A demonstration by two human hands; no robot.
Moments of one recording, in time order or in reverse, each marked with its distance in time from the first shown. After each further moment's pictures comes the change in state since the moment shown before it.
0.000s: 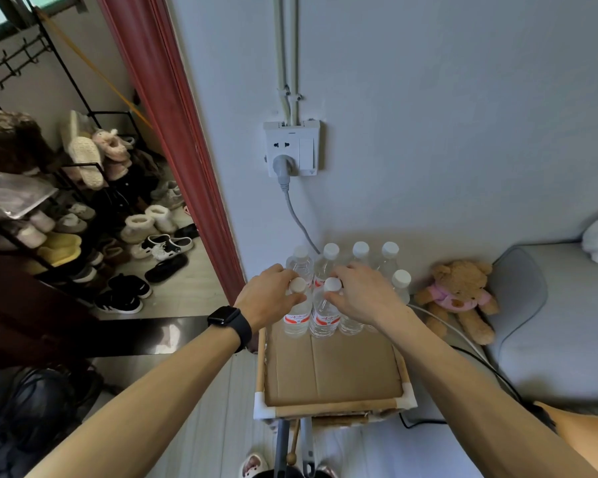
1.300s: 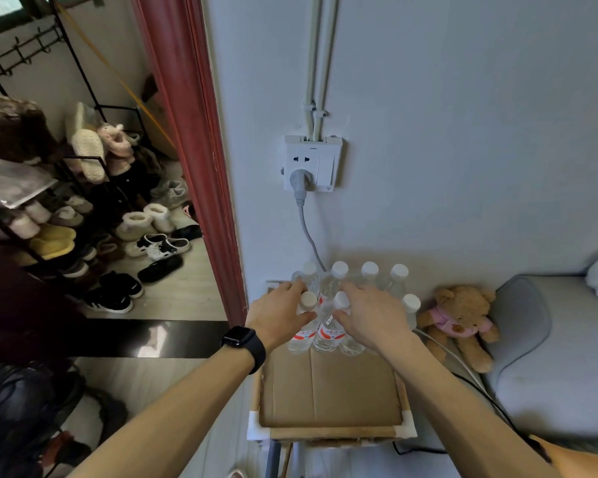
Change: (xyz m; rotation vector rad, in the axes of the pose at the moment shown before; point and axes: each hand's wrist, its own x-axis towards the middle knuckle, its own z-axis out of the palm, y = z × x) left_hand 0.007 -0.006 0.024 0.012 0.077 -0.044; right_hand 0.004 -0.003 0.008 -0.149 0.089 0.031
